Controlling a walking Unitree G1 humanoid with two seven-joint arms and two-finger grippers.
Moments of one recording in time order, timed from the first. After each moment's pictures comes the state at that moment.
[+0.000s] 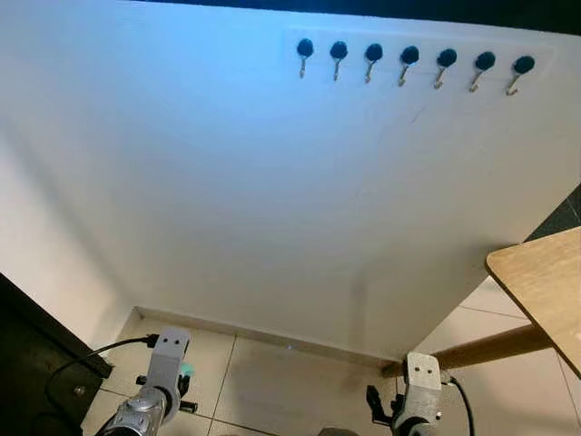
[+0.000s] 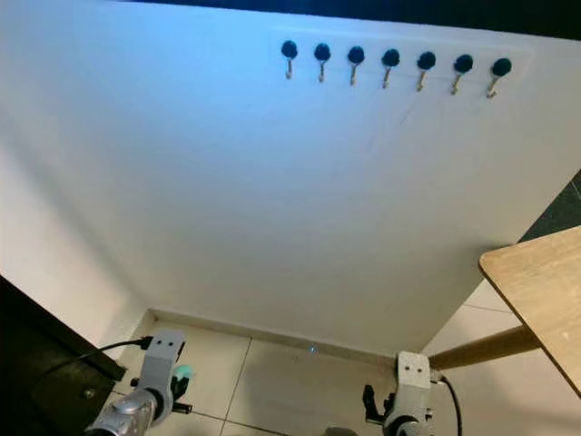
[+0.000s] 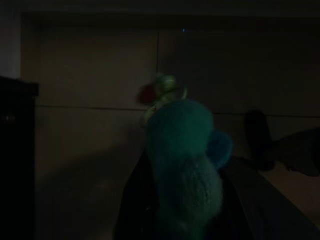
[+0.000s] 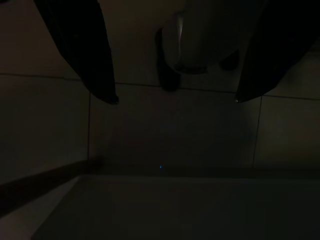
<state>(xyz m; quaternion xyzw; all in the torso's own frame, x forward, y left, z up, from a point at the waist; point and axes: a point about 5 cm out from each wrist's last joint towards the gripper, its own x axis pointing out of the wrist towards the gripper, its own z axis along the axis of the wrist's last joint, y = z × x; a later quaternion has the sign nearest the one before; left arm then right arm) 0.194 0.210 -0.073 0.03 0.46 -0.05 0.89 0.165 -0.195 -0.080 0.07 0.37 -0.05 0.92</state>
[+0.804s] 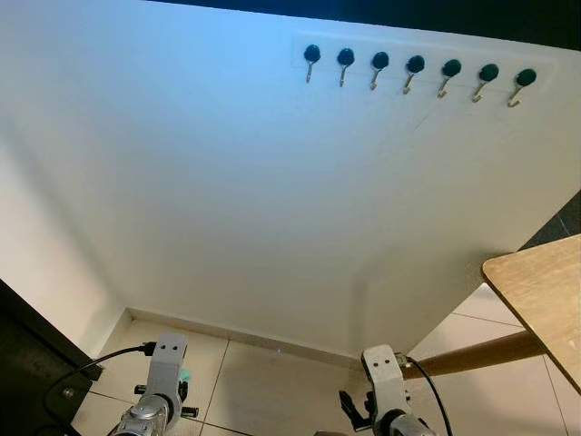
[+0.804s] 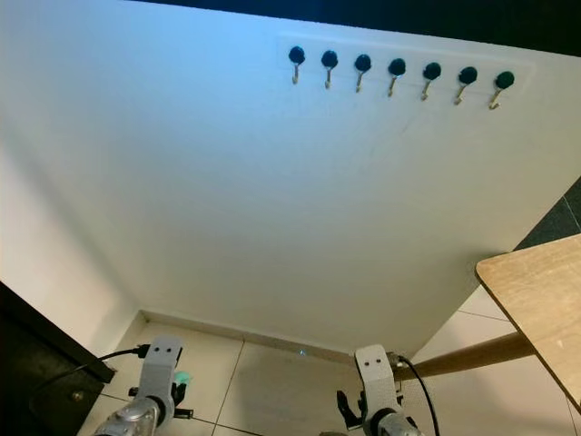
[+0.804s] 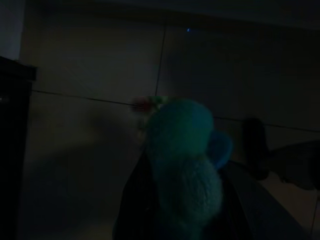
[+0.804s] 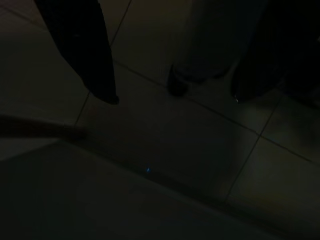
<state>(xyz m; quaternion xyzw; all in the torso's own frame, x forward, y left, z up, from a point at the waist) 0.187 0.205 -0.078 0.03 0.46 -0.01 0.89 0.169 -0.171 -0.083 -0.04 0.38 0.09 0.92</state>
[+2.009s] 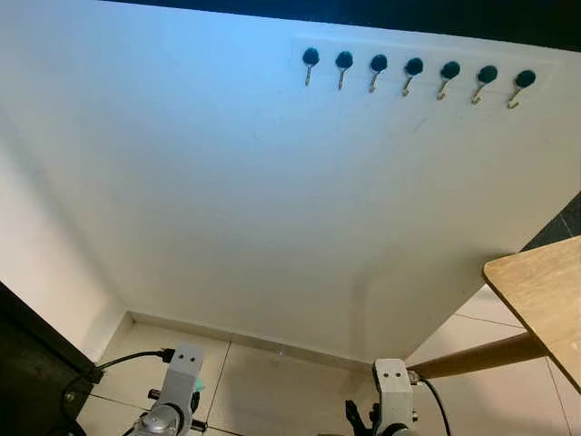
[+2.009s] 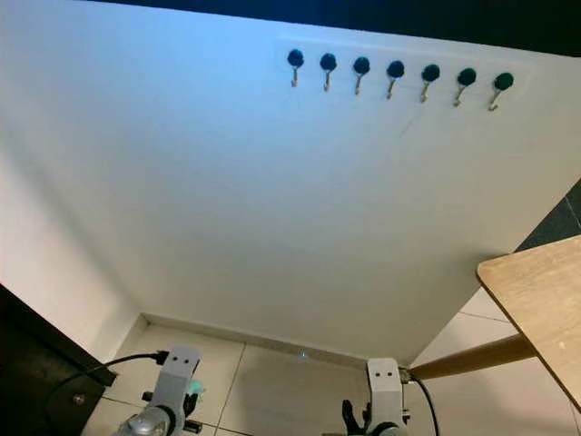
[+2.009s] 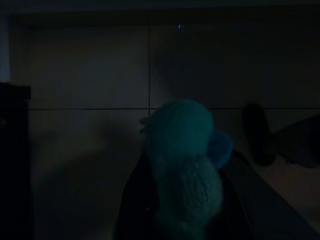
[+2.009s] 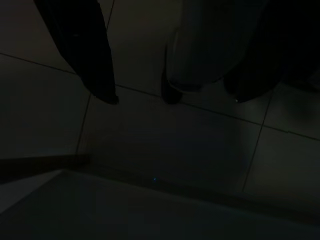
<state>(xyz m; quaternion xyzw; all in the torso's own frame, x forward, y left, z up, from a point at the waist) 0.175 0.187 -0.086 0.07 0.46 -0.07 0.88 0.158 -0.172 -0.089 0.02 0.40 0.02 0.92</state>
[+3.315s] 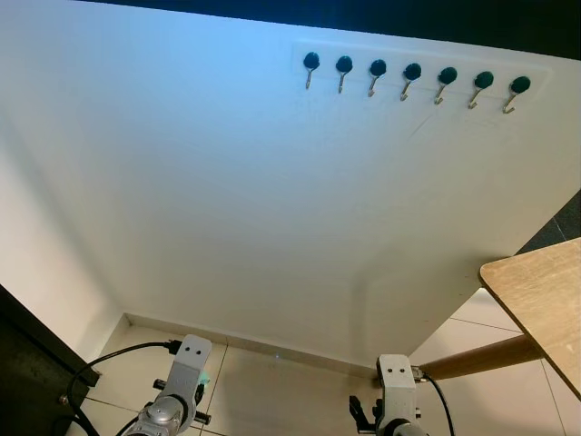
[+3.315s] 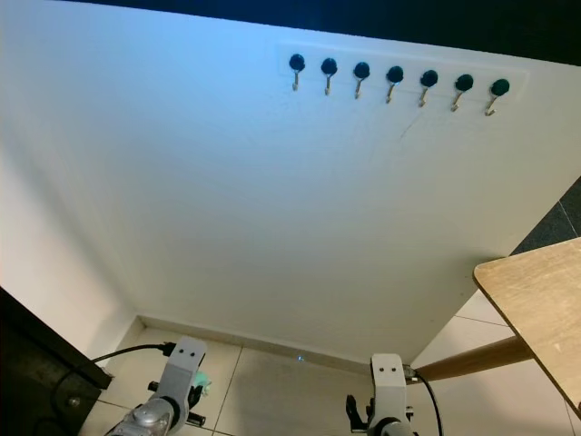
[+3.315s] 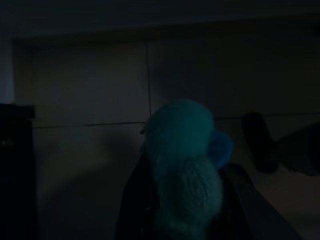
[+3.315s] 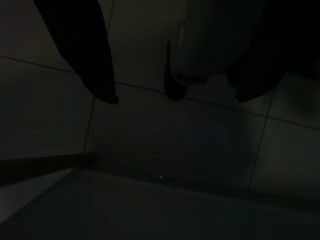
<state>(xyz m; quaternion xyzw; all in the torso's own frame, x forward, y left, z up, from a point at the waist) 0.189 0.183 -0.080 0.09 0.45 -0.09 0.89 0.166 -0.177 -0.087 0.04 0.40 -0.01 0.91</state>
